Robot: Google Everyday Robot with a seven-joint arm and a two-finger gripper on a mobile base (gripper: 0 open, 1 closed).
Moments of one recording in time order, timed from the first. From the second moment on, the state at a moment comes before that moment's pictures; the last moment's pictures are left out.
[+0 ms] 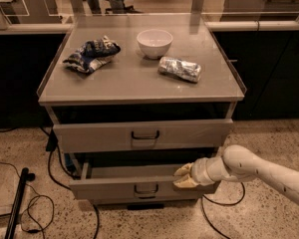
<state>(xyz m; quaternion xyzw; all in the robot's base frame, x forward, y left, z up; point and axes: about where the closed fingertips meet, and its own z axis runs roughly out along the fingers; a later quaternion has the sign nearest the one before) 0.563 -0.130 0.436 -0.59 0.70 0.22 0.34</state>
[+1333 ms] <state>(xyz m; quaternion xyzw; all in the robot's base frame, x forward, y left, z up) 0.563 -0.131 0.436 -0.59 0.70 0.22 0.34</state>
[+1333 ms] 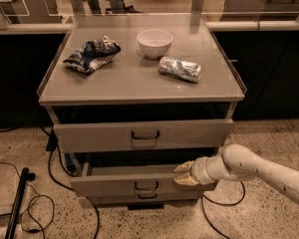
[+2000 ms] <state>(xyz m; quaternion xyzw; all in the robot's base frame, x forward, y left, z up) 0.557 -0.134 0.437 -0.58 0.70 0.22 0.34</state>
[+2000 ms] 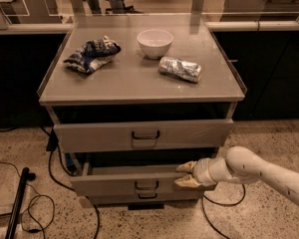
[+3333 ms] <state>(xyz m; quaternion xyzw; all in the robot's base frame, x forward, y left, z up) 0.481 -0.159 0.439 -0.57 0.70 0.22 0.37</state>
